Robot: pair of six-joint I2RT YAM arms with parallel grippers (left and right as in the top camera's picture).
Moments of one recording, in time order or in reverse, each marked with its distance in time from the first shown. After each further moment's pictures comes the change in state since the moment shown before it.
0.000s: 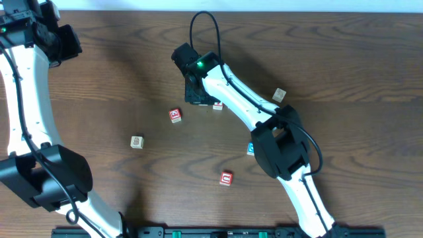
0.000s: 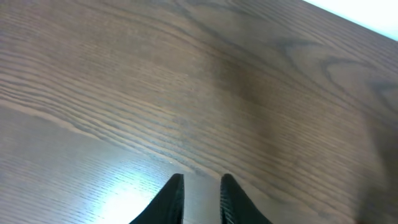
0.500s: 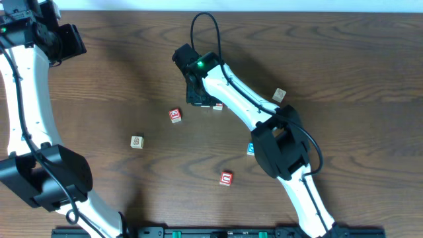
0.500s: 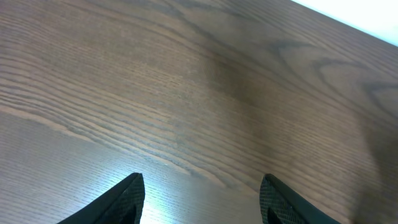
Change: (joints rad) left arm 0.000 0.000 0.000 0.006 0.021 0.000; right arm -0.003 0.000 0.000 -0.027 0.006 0.000
